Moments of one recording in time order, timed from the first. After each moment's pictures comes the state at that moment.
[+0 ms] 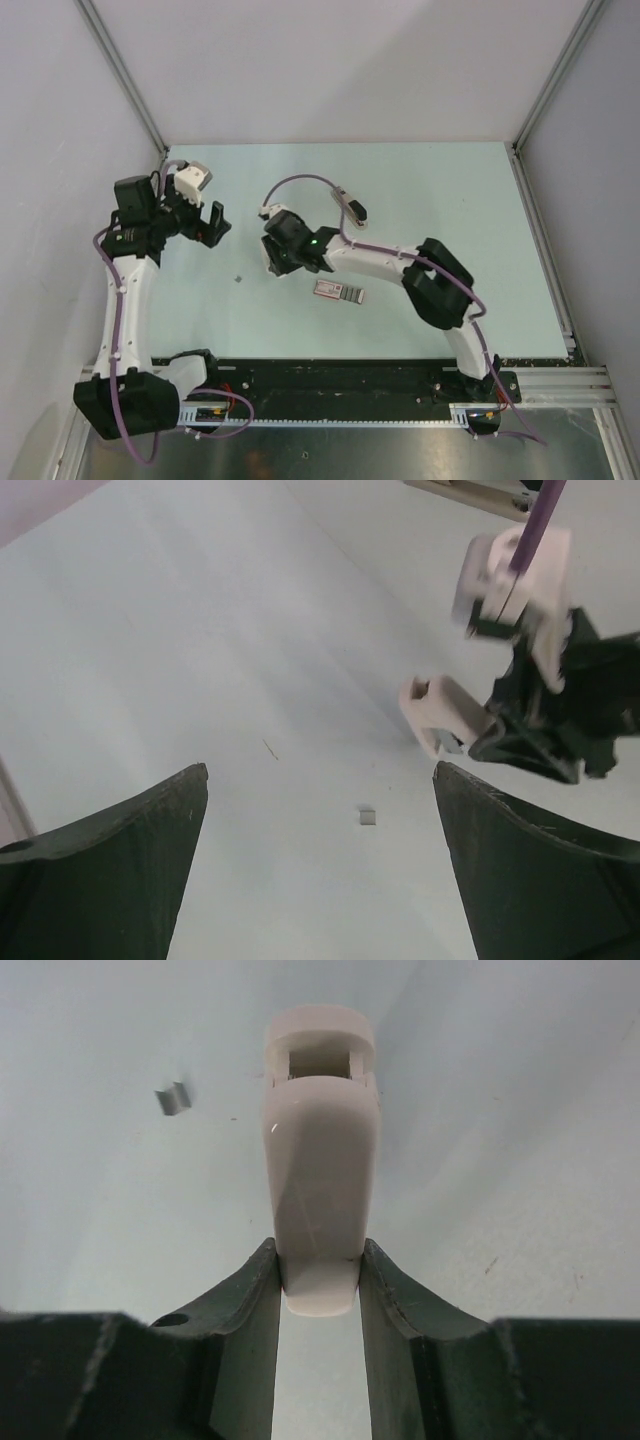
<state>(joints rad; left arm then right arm) 0.16 1.07 1.12 -0.68 0.61 0.49 1.01 2.06 1.61 -0.32 0.07 0.43</state>
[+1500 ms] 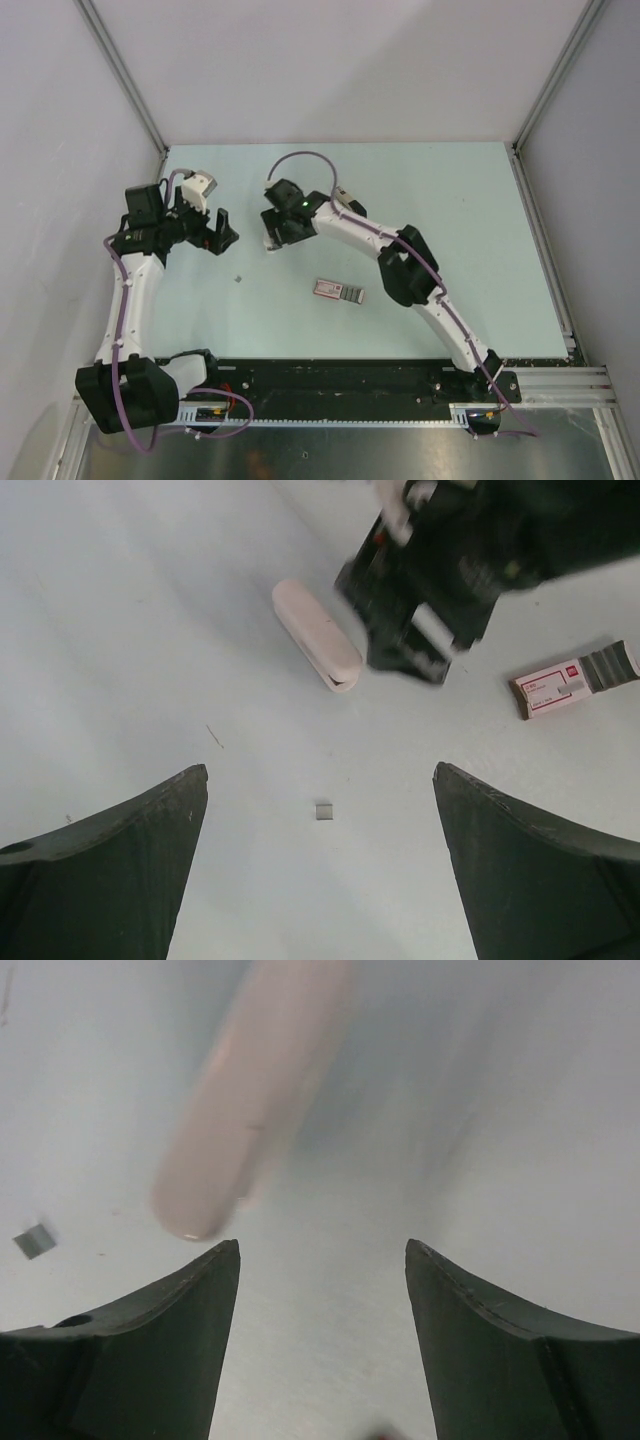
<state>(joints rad) 0.17 1.11 1.03 -0.64 0.67 0.43 0.89 2.48 2.25 -0.73 0.07 0.39</state>
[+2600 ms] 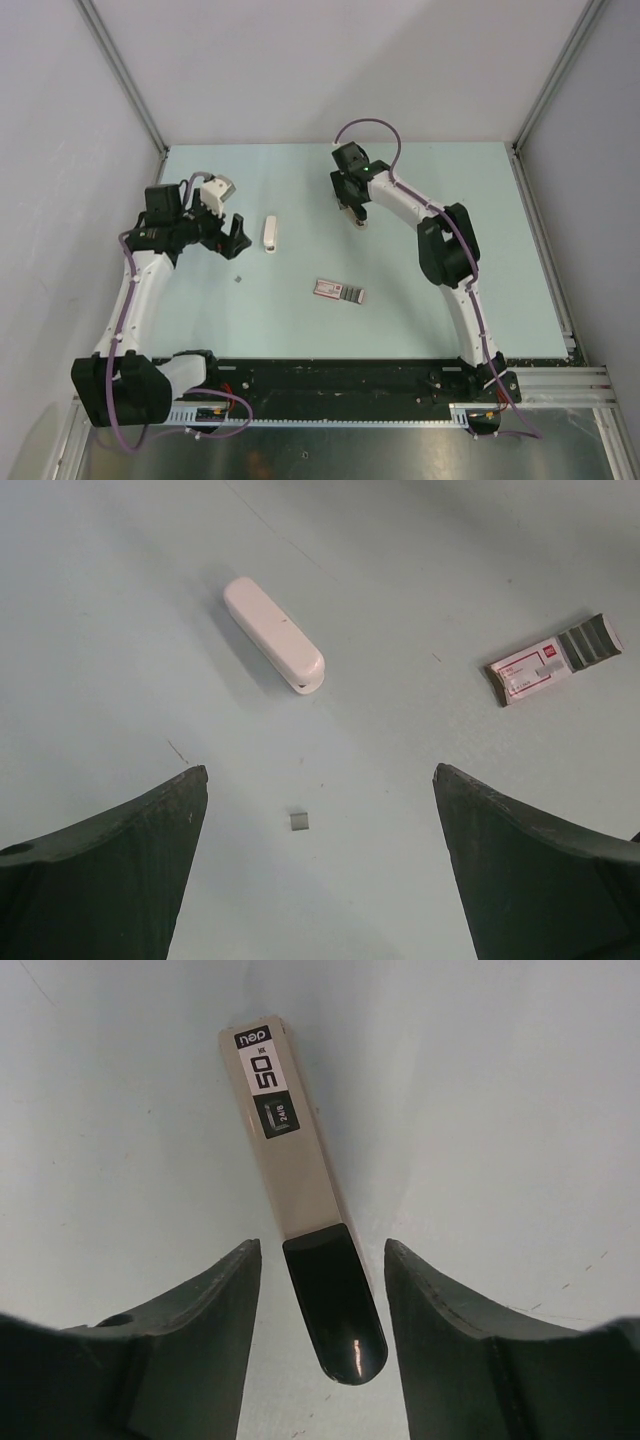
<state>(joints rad) 0.06 1.14 1.01 -0.64 0.63 0.44 0.56 2.30 2.01 -0.64 0.23 0.17</state>
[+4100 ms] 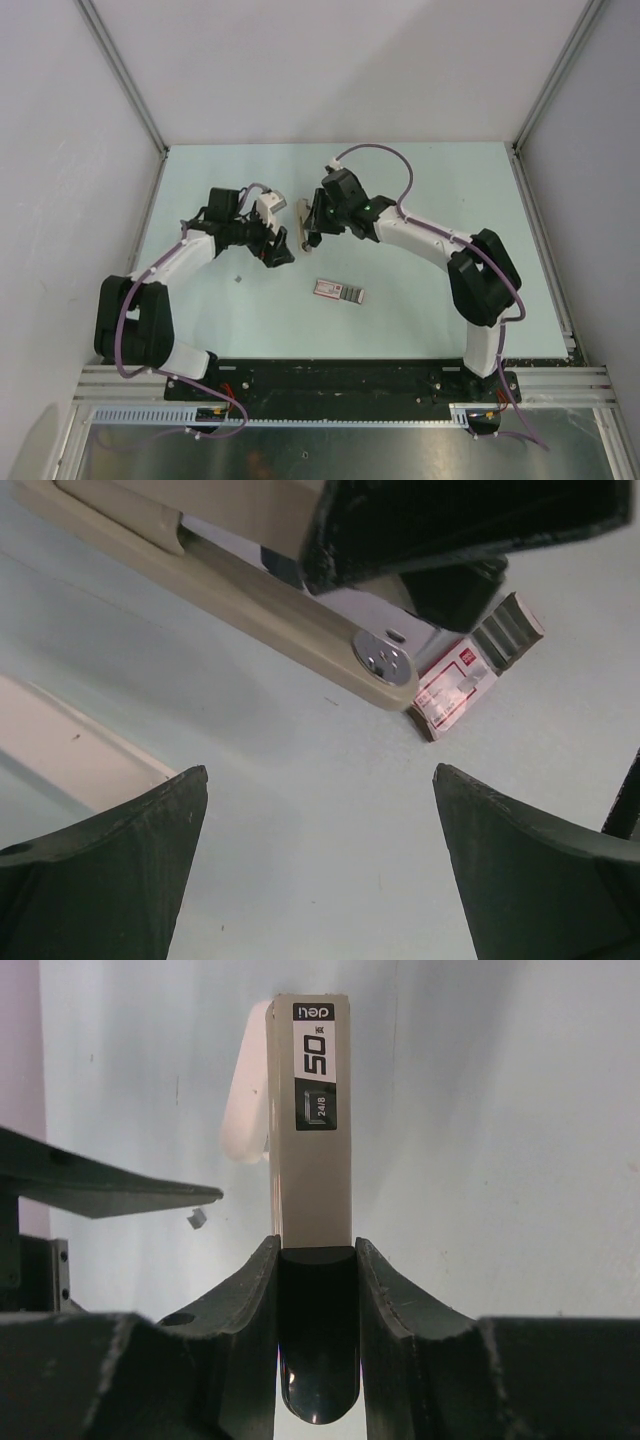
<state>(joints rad) -0.20 1.45 0.92 -0.35 0.72 0.38 0.75 1.91 1.52 -0.30 -0.03 0.72</state>
